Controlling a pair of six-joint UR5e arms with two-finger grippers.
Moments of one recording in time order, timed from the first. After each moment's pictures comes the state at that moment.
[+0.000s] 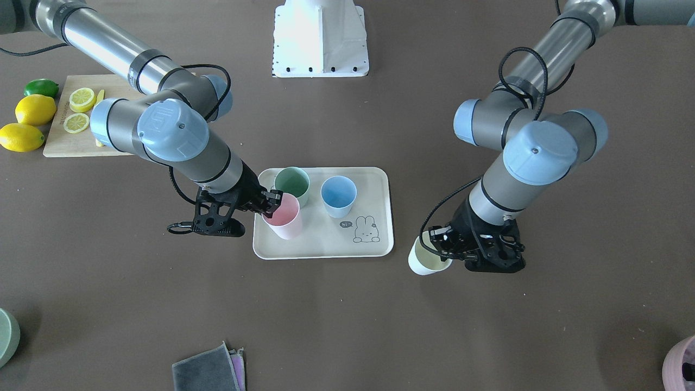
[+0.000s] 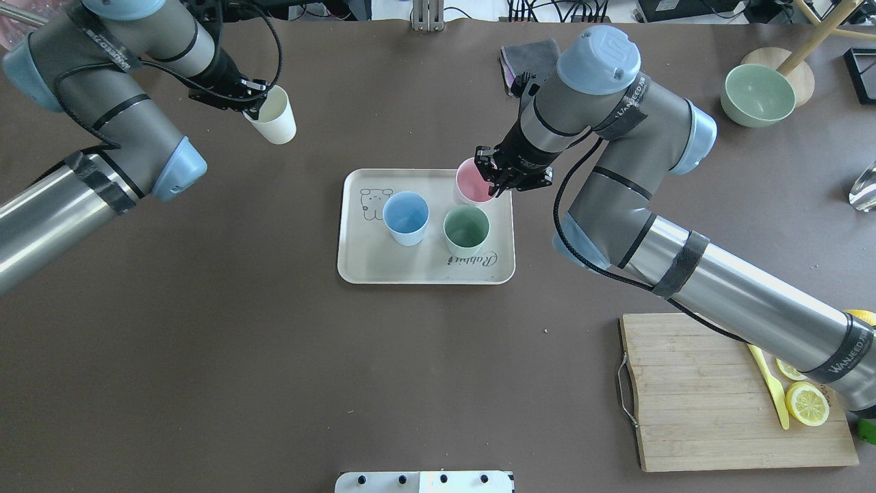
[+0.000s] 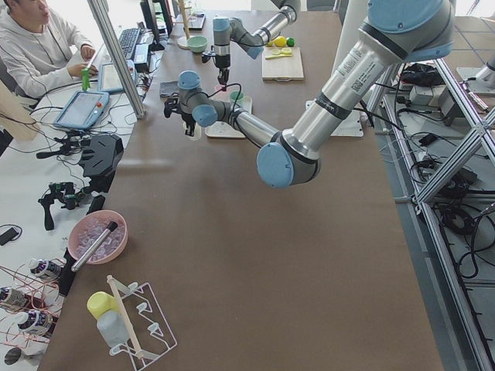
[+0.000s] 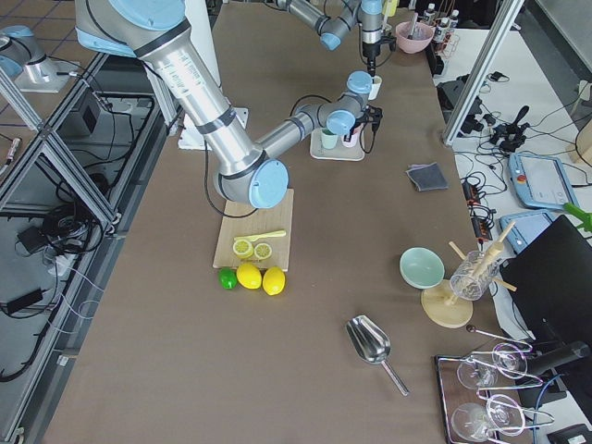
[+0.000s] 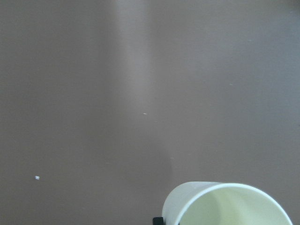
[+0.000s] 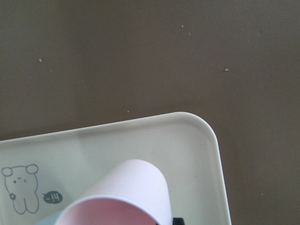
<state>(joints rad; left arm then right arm) -0.87 -2.29 -1.33 -1.97 -2.10 -1.01 0.75 -0.87 1.39 -1.19 2.18 1.31</state>
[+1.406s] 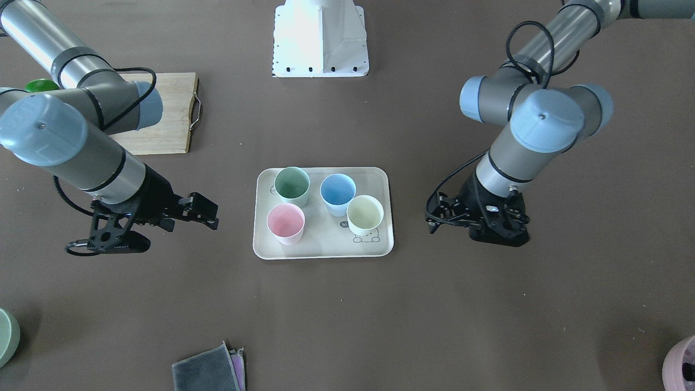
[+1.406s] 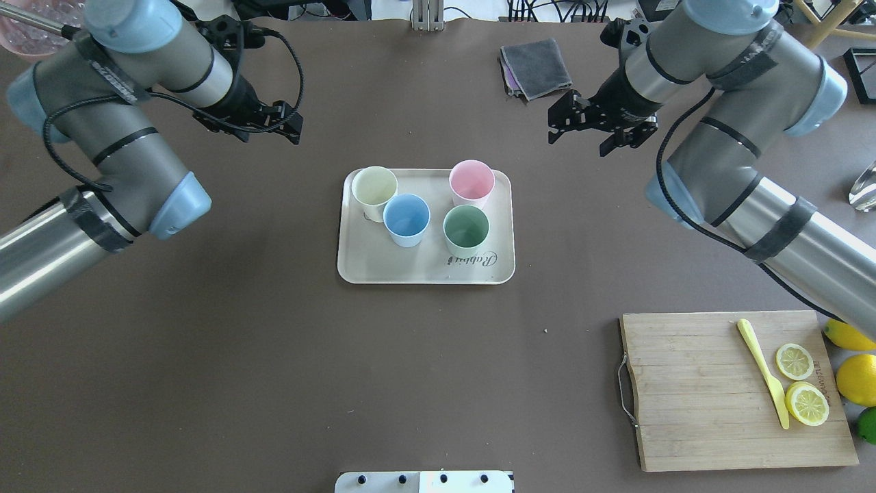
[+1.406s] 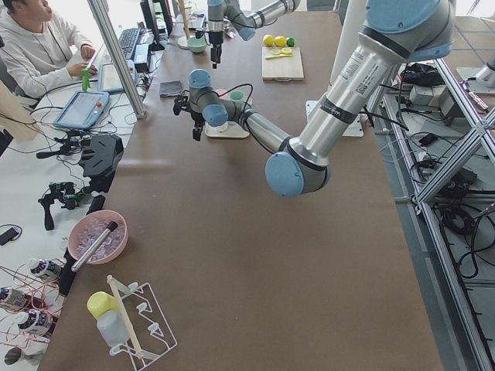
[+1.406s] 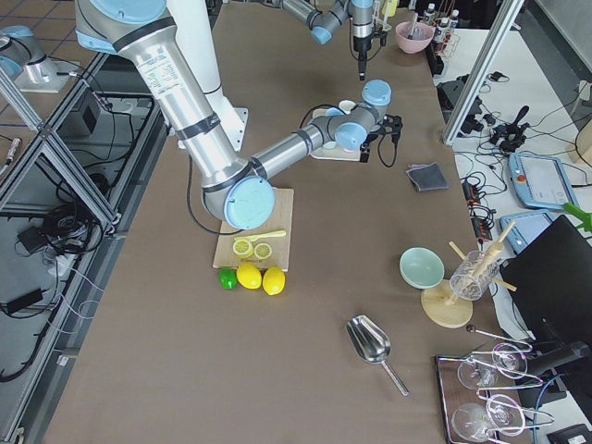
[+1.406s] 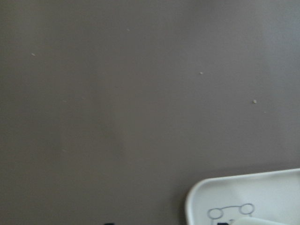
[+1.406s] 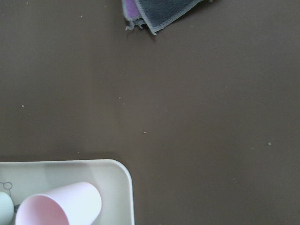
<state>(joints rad) -0.93 -2.13 -1.50 -1.91 -2.14 -0.81 0.97 -1.06 1.52 -1.21 2.31 1.03</state>
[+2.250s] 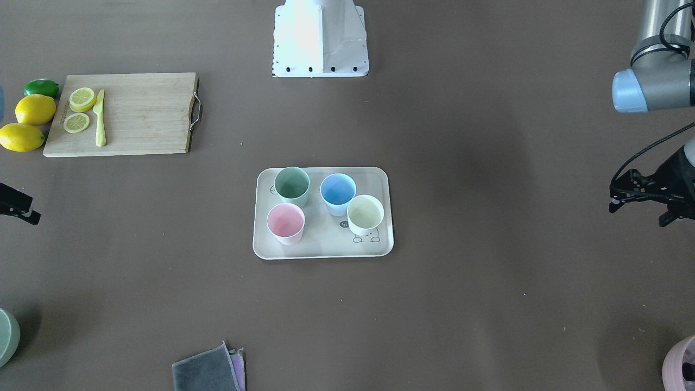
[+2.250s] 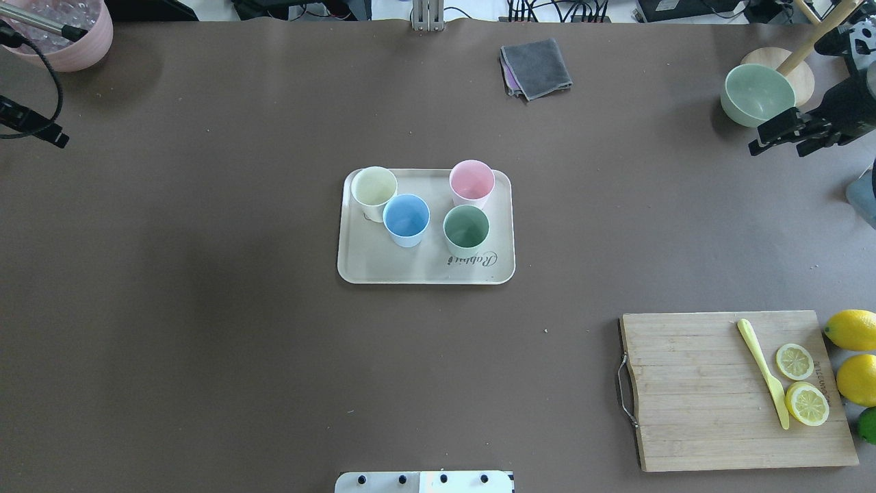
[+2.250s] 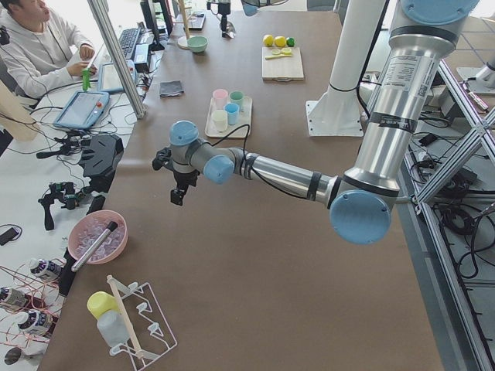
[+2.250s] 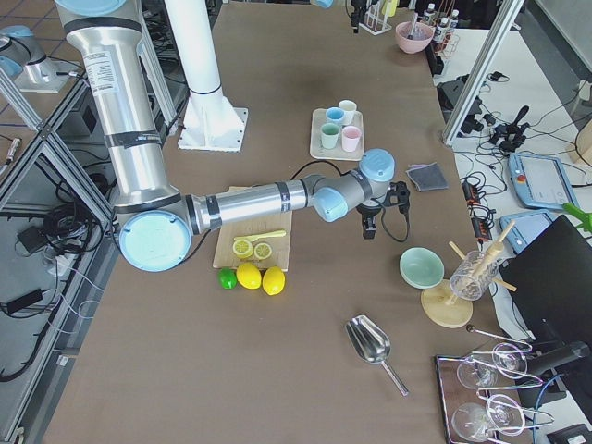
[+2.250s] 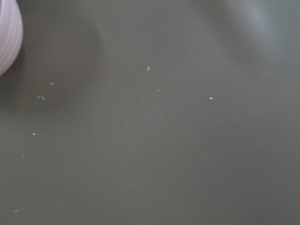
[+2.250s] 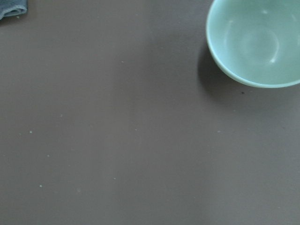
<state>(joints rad) -1.25 -1.78 -1.56 -1.87 -2.24 -0.16 1.25 -1.40 1.55 -1.20 2.38 0.51</state>
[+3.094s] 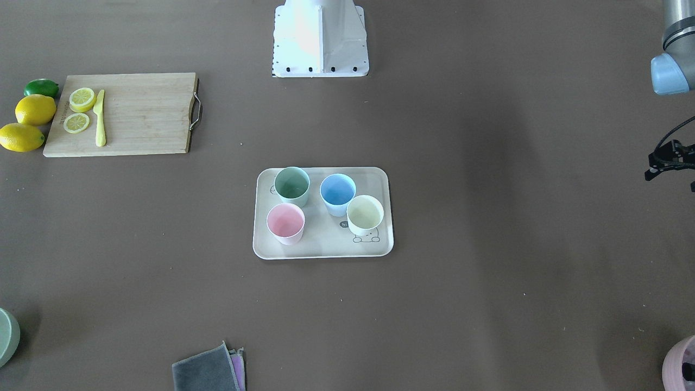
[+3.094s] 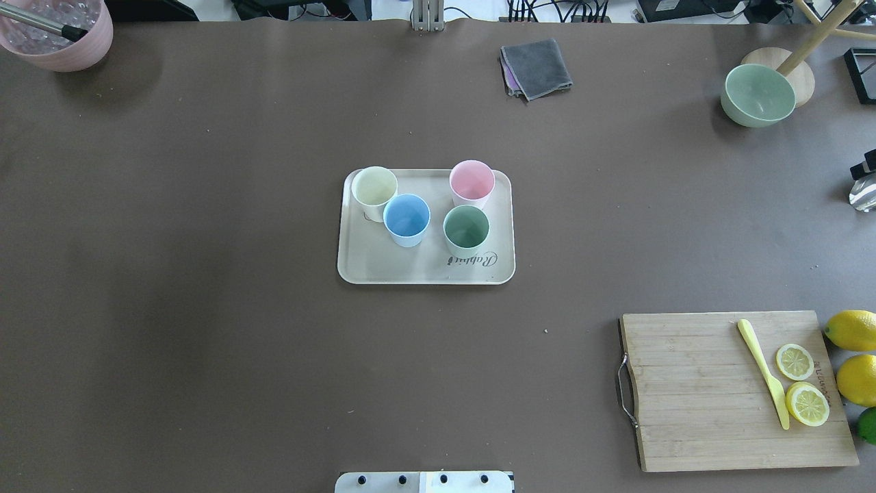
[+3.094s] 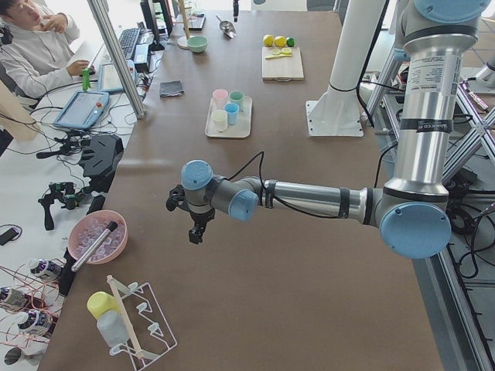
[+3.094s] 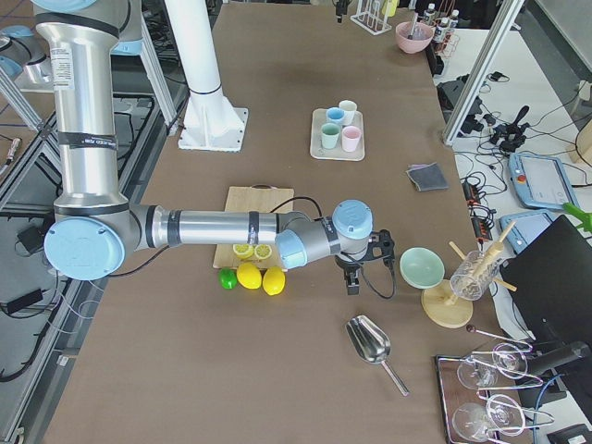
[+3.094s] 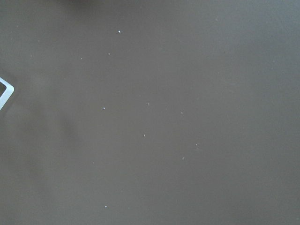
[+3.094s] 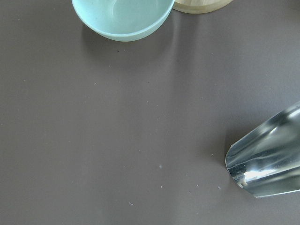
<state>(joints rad) -1.34 -1.62 -1.57 -1.87 -2.35 -0.10 1.41 -1.56 1.55 -1.21 2.39 0.24</state>
